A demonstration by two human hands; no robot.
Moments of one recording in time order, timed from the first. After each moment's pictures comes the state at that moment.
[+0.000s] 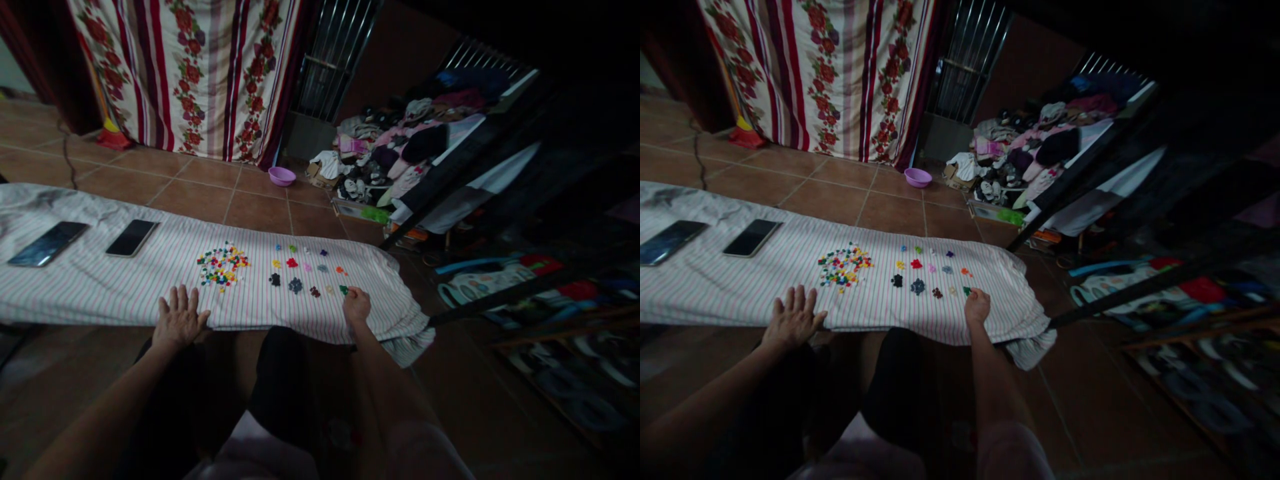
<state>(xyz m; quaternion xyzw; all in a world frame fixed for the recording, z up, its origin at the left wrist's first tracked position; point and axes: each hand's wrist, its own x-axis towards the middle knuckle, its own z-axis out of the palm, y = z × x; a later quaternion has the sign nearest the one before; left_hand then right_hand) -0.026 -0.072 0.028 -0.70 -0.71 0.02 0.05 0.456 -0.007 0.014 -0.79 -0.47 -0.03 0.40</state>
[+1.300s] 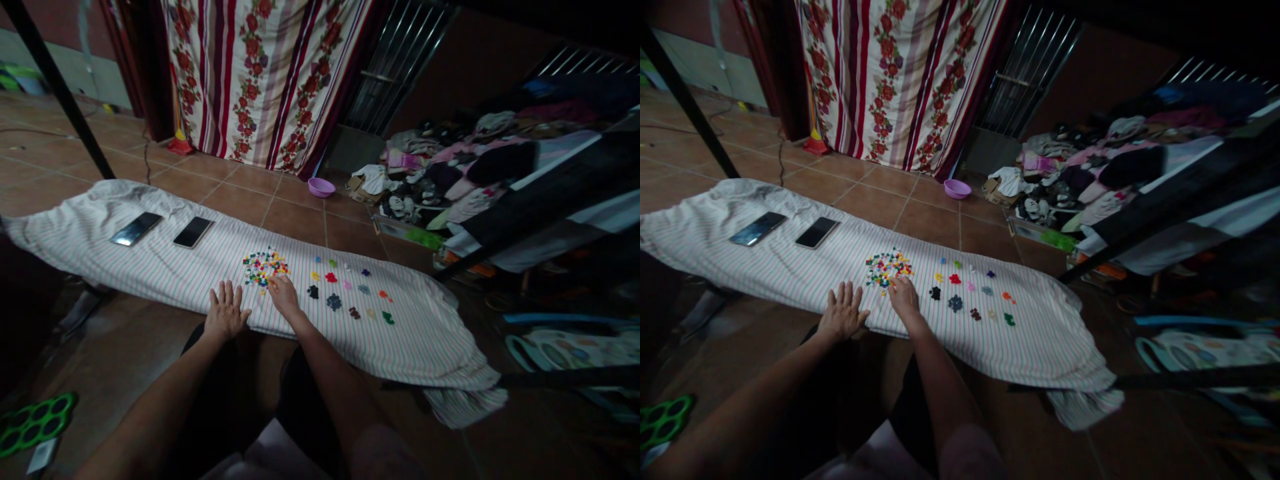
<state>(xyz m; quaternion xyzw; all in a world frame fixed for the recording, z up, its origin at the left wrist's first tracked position) -0.024 -0.069 0.034 -0.69 -0.72 0.02 -0.01 0.142 0.032 0.020 -0.55 -0.78 0.17 0.25</state>
